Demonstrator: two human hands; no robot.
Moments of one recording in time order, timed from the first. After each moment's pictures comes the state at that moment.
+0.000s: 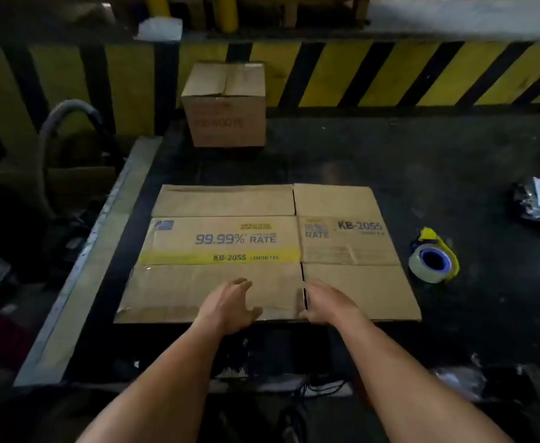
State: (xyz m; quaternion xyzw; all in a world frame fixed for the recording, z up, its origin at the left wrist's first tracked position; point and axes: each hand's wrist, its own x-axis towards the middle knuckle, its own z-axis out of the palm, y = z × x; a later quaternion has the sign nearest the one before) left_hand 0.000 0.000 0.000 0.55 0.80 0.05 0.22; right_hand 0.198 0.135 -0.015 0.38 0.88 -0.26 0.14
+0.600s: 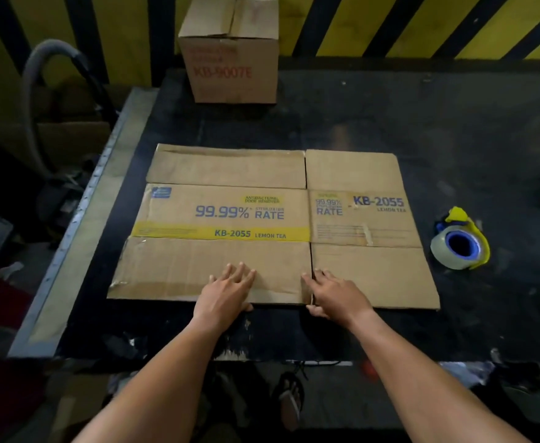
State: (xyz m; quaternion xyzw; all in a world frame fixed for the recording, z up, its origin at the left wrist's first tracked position) left_hand -0.014 -0.006 -0.061 0.59 0.77 -0.09 0.22; right_hand 0.210 0.140 -0.067 0.27 0.95 -0.06 0.17
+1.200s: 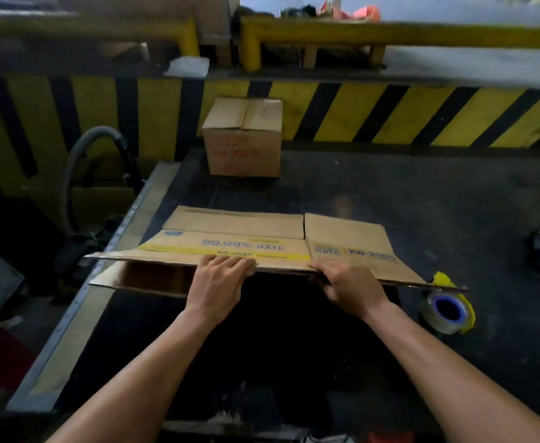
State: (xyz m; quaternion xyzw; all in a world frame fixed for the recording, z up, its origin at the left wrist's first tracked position) left_hand -0.043 0.036 0.073 0.62 0.75 0.21 -0.11; right_hand 0.189 0.199 0.092 0.25 0.96 -0.03 -0.13
